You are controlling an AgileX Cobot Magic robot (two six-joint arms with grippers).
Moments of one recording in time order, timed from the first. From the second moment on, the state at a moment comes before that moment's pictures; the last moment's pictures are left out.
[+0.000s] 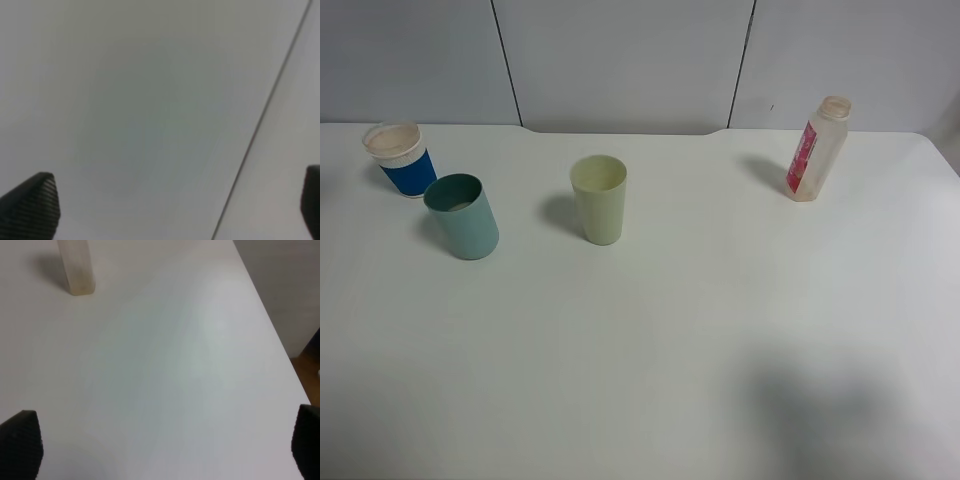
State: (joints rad) left arm 0.25 1.41 -0.47 0.26 -1.08 -0.49; right arm -0.02 0.00 -0.50 -0.15 1.07 0.04
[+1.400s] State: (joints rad) left arm -0.08 0.69 -0.47 -0.24 -0.07 0.08; right arm -0.02 0.00 -0.50 -0.15 1.07 0.04
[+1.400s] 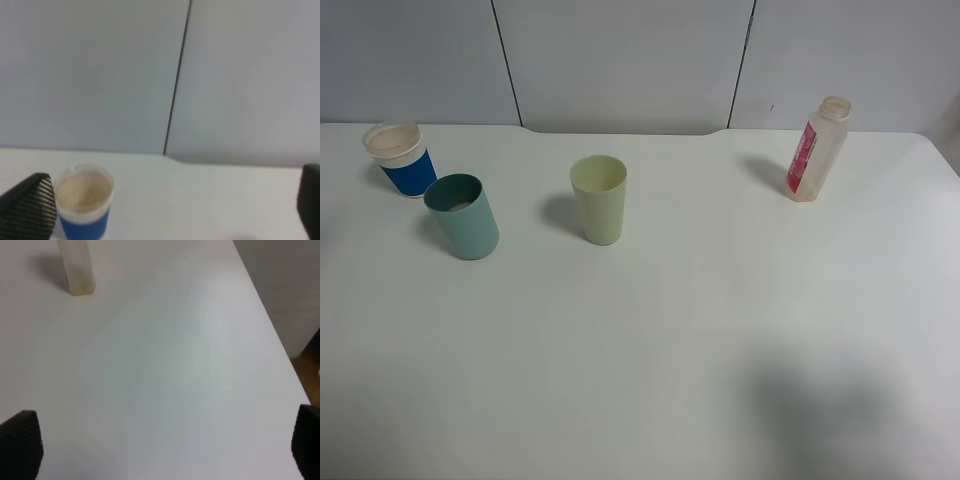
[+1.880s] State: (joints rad) left arm -0.08 0.48 -0.47 -0.21 0.31 0.08; right arm -0.02 0.00 -0.50 -0.15 1.07 0.04
